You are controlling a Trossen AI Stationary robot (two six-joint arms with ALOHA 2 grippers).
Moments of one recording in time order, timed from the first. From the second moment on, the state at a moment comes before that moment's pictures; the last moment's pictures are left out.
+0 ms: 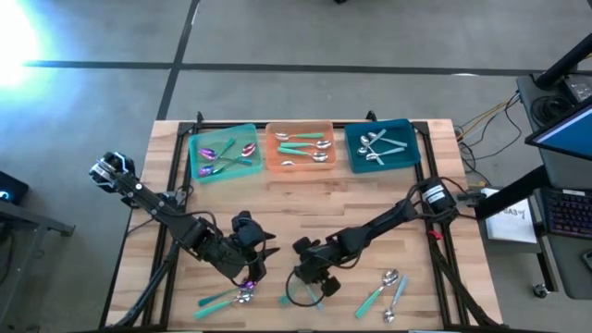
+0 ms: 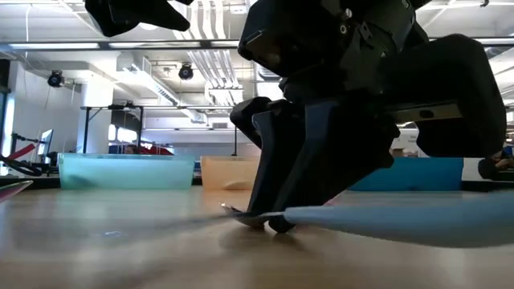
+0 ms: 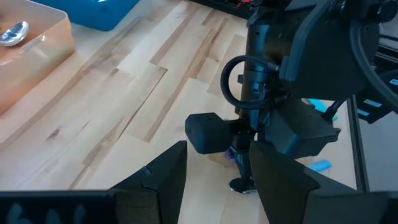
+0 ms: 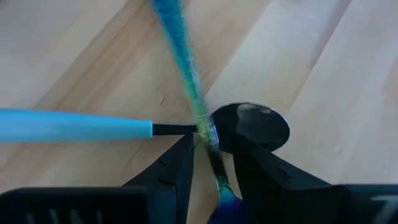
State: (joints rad) left arm -0.61 1.46 1.03 -0.33 -0.67 -0.77; right arm 0.37 2.09 1.28 -0.12 -0.12 -0.22
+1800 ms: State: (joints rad) left arm -0.59 1.71 1.12 -0.32 -0.57 -0.66; right arm 0.34 1.79 1.29 -0.34 0.05 -0.06
